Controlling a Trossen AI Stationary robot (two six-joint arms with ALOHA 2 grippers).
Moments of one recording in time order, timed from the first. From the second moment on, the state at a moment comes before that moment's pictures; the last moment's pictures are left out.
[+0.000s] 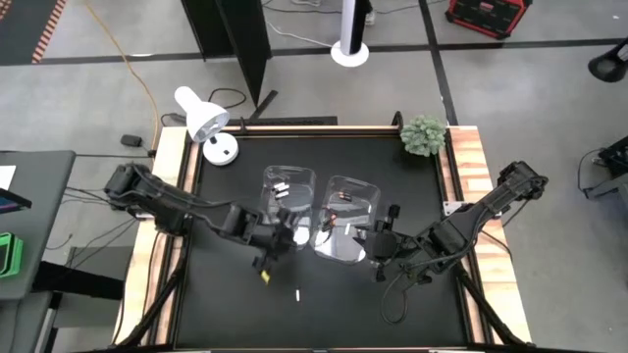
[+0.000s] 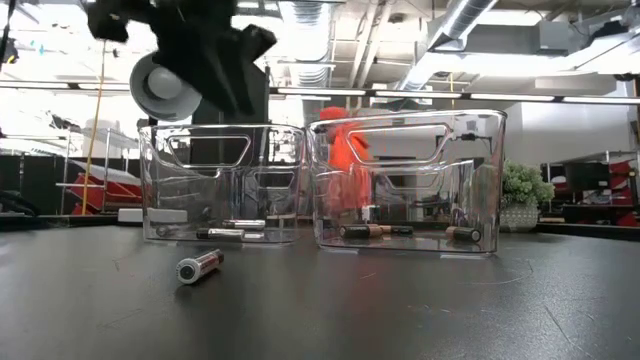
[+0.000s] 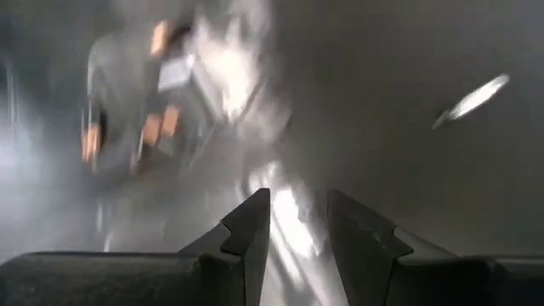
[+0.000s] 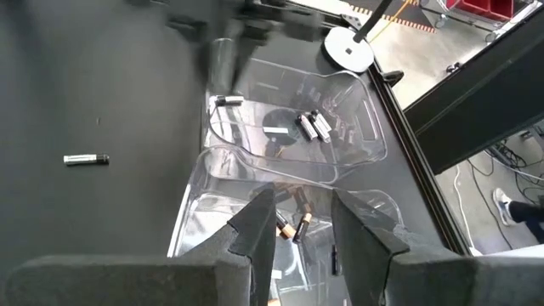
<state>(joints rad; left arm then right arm) -0.30 1.55 1.21 -0.66 -0.23 0.29 0.60 1.49 1.43 -0.89 0.84 0.37</state>
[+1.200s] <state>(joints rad) -0.50 1.95 1.26 -0.41 -0.11 0.63 0.59 1.49 1.43 -0.88 0.83 0.38</state>
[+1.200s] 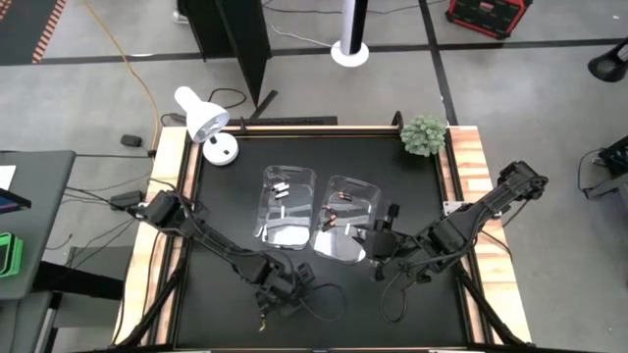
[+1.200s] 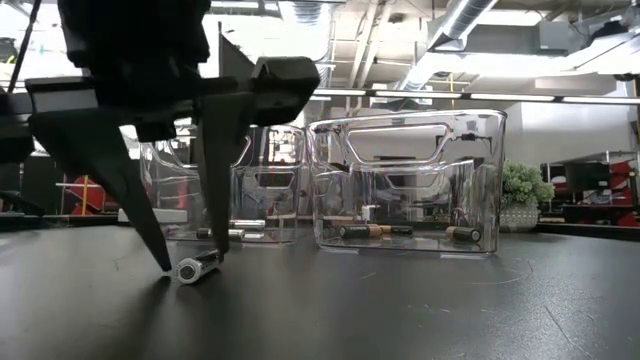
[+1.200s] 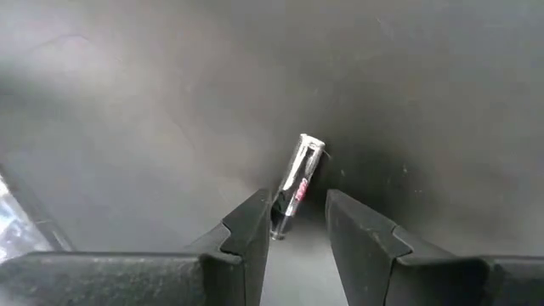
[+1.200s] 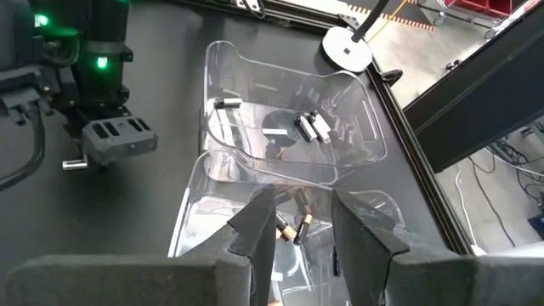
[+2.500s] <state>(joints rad) -0.46 2.03 1.27 -0.48 0.02 0.27 0.59 1.49 1.43 -0.88 0.83 0.38</state>
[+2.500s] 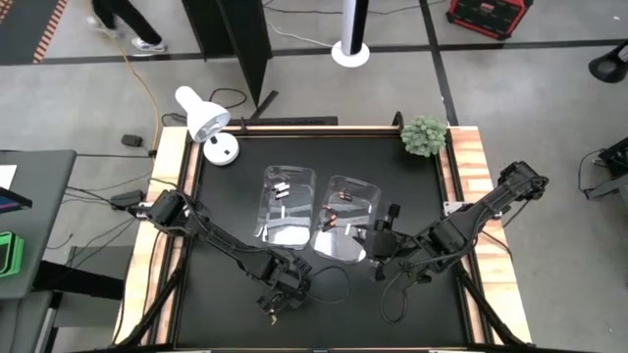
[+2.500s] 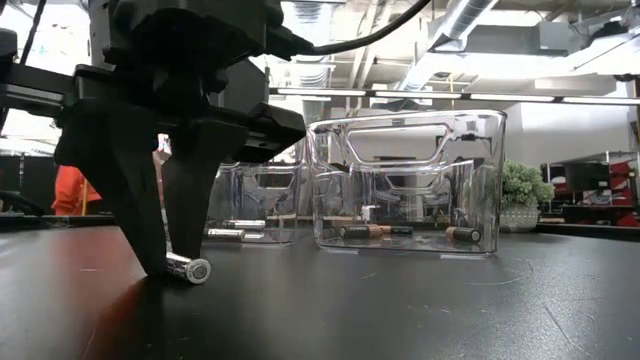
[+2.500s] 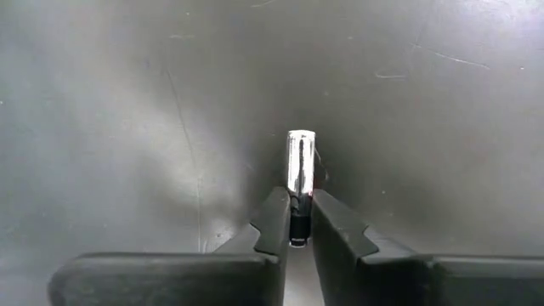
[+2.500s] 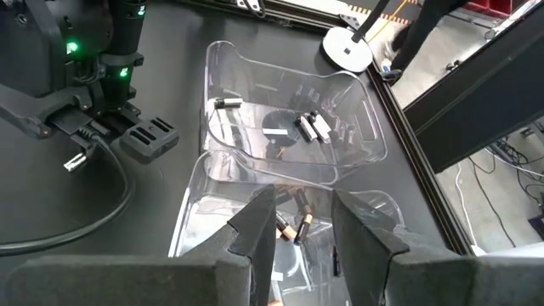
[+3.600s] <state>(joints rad) -0.46 2.05 1.47 -0.75 0.00 0.33 0.59 1.49 1.43 -0.88 0.83 0.37</state>
